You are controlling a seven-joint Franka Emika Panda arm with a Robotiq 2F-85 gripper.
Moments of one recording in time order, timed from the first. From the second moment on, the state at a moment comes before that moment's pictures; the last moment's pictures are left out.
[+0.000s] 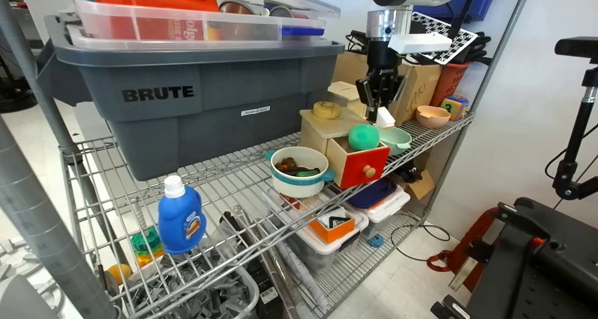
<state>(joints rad) -0.09 0.74 -0.12 -1.53 0.00 2.15 0.00</state>
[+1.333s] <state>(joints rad) 0.08 0.65 -0.09 -1.58 -0.09 2.15 0.13</state>
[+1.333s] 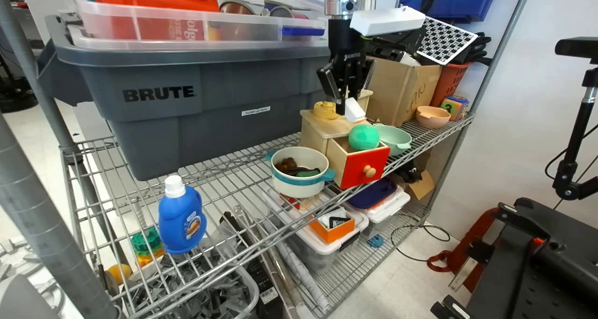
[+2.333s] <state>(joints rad) 0.16 0.71 -0.05 -1.55 -0.09 2.15 0.15</state>
